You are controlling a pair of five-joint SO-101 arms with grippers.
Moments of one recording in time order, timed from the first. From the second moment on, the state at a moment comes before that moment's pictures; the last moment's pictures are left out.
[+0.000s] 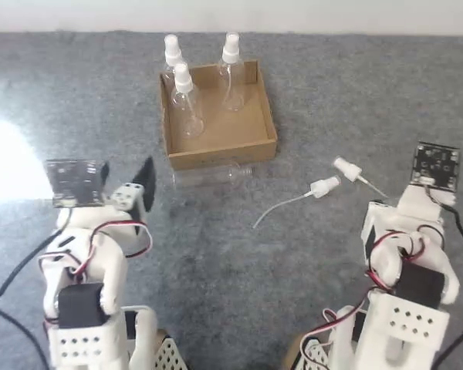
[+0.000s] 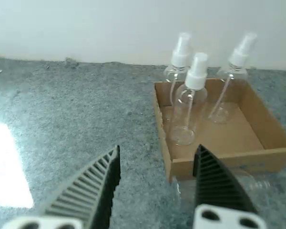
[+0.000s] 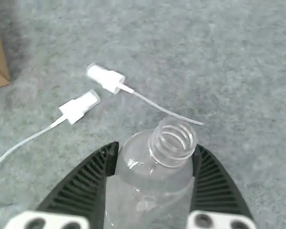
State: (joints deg) left arm -10.5 -81.6 65.0 55.1 3.4; right arm 14.9 -68.0 53.9 69.5 4.2
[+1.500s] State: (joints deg) left arm 32.7 -14.0 30.0 50.0 -8.0; right arm 28.5 -69.8 56.2 65.8 2.8
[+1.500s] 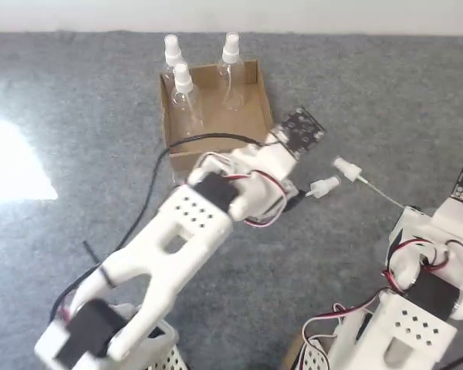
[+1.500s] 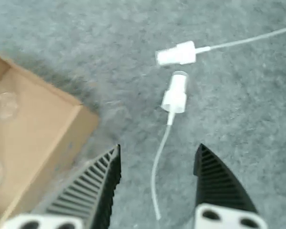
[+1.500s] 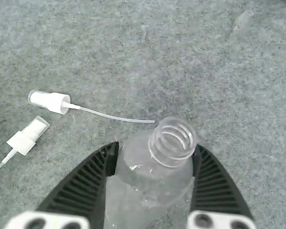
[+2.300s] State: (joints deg) left arm 37.4 18.8 17.6 35.7 -8.0; right arm 28.5 -69.8 56.2 65.8 2.8
